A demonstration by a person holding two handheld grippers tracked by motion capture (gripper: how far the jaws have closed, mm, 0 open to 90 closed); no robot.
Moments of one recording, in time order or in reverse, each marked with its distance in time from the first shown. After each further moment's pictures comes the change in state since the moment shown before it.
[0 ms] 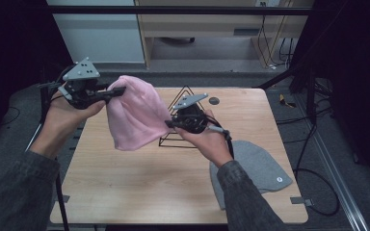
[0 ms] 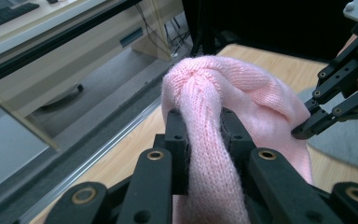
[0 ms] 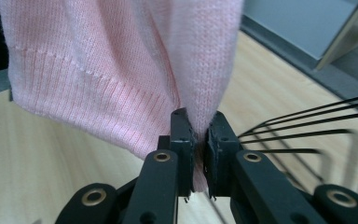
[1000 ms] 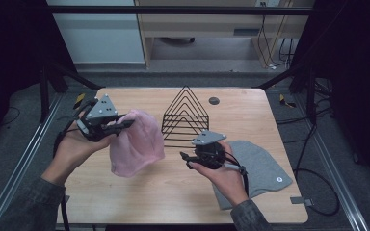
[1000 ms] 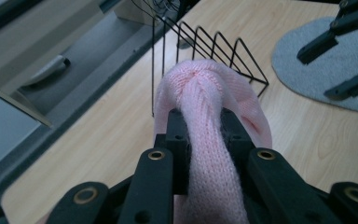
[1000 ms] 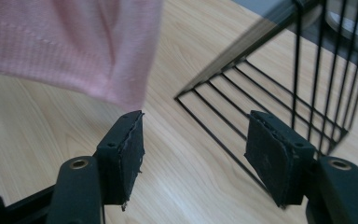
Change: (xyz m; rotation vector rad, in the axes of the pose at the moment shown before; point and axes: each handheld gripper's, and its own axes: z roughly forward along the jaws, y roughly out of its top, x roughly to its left) left arm -0.057 -0.043 0.010 0.144 -0.011 0.095; right arm 0.032 -0.093 -0.020 0.010 -0.163 0.040
